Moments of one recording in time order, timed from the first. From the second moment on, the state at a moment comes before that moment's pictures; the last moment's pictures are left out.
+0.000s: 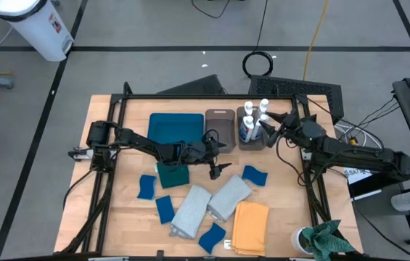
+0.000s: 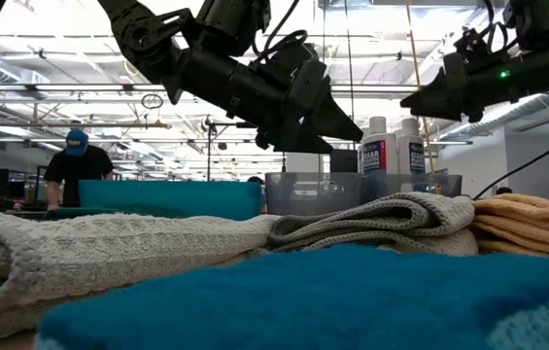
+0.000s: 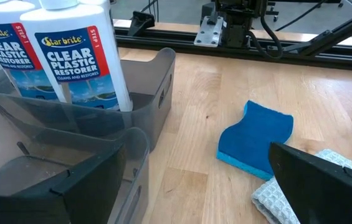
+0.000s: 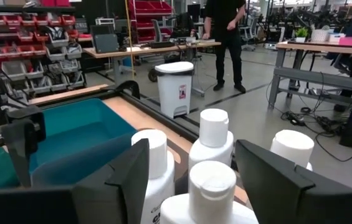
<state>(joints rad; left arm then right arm) -0.03 1.92 1.03 0.55 -0.21 -0.09 -0.35 0.51 0.19 0.29 0.31 0.05</state>
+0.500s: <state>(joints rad) -0.03 1.92 1.03 0.55 -0.21 -0.09 -0.35 0.42 0.19 0.25 0.31 0.05</state>
